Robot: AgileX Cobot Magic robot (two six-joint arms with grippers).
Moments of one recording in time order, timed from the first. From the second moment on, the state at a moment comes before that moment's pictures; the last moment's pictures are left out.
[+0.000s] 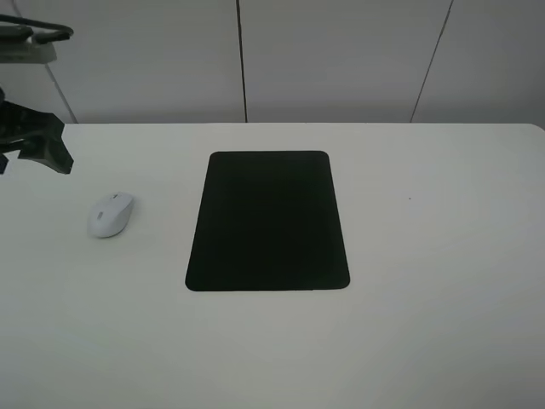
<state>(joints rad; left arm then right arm) -0.11 1.44 -0.91 -0.08 0.76 -0.04 -0.01 -0.01 -0.51 -0.06 1.07 0.03</state>
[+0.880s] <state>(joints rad) -0.13 1.75 -0.93 -0.06 0.53 -0.14 -0.01 -0.01 -0.51 -0.06 1.07 0.03</state>
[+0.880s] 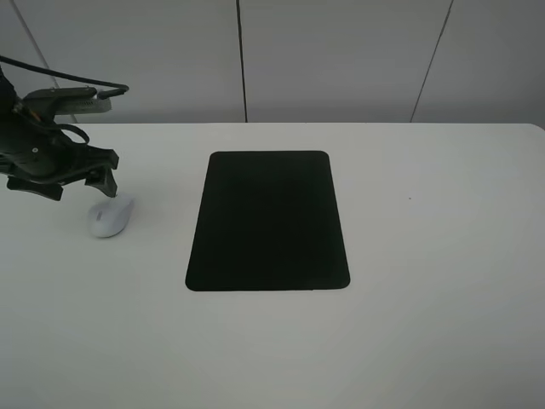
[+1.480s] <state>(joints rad) -0.16 1.90 -1.03 -0.05 0.53 -0.15 -0.01 -0.01 -0.51 -0.06 1.07 0.03</state>
